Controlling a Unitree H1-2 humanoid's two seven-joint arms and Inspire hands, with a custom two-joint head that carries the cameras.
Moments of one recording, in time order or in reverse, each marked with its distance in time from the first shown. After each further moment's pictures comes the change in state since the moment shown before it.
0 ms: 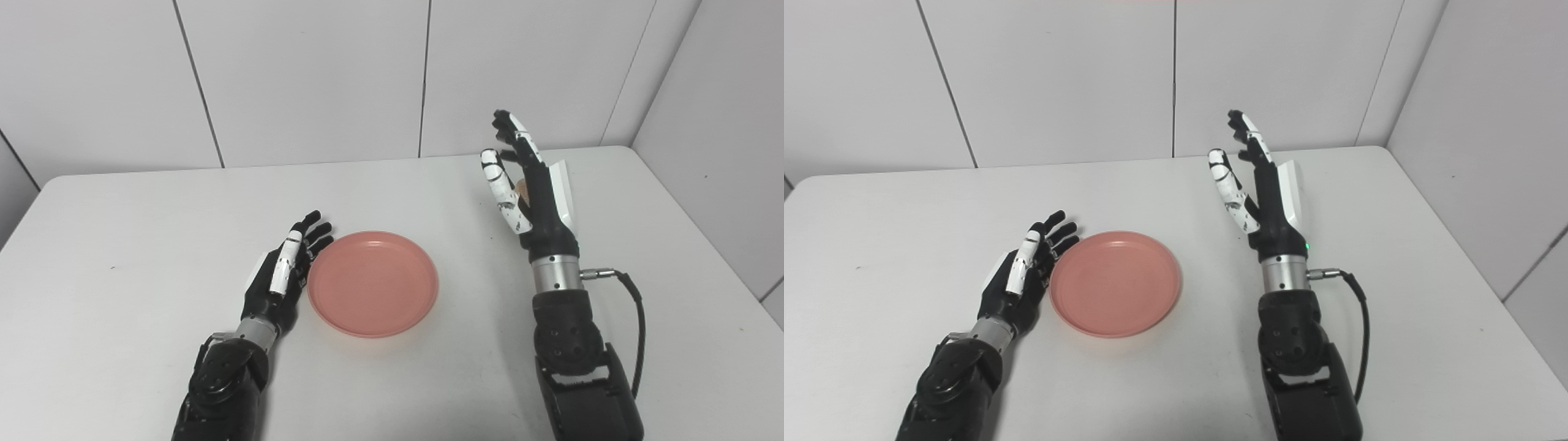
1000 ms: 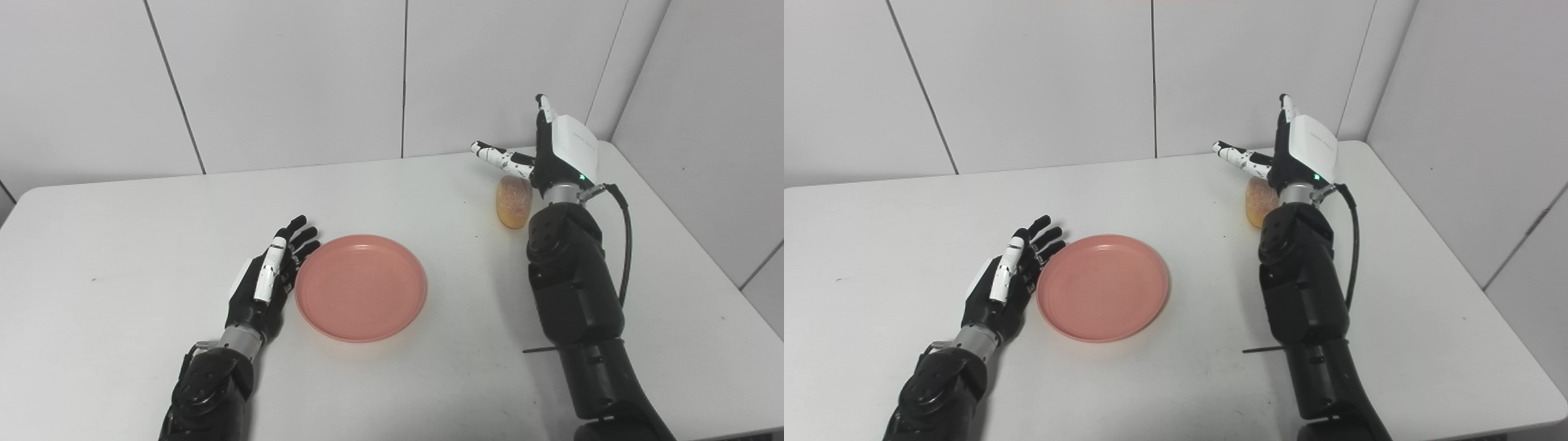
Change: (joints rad) left arm 0.001 0.018 -0.003 0.002 0.000 -0.014 -0.020; right arm -0.250 -0.054 -0.121 0.331 -0.476 0.418 0.195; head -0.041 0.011
